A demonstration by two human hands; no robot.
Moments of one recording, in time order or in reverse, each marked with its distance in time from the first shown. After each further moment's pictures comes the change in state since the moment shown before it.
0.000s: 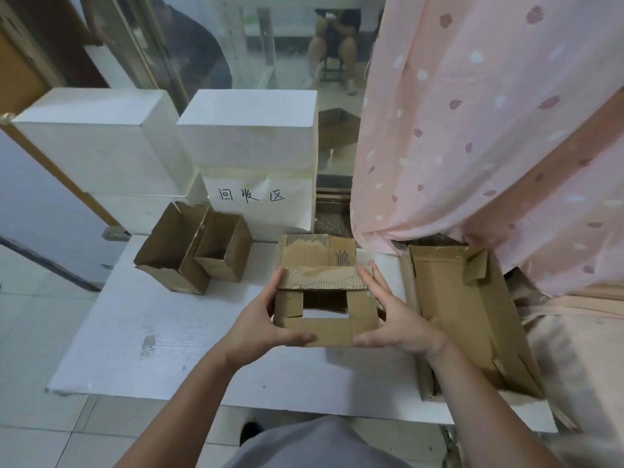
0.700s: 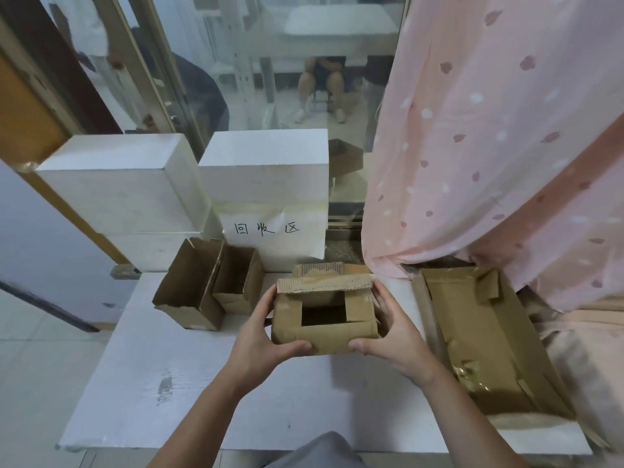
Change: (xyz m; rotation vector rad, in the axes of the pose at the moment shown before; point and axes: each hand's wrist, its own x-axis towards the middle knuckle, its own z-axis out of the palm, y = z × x) left_hand 0.002 0.004 -0.058 0.178 0.172 0.207; right_hand 0.032 -0.028 0.054 0.167 0.285 -0.195
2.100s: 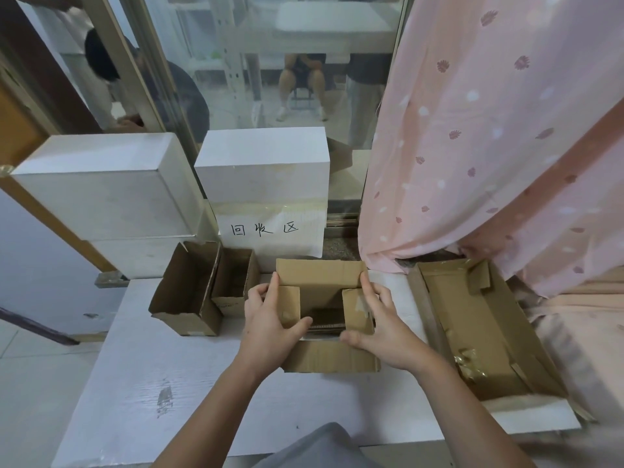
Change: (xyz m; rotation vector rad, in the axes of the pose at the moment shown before) left_hand 0.028 -0.001 -0.008 0.315 0.106 0.002; right_hand 0.017 -0.013 0.029 -0.452 -0.015 0.202
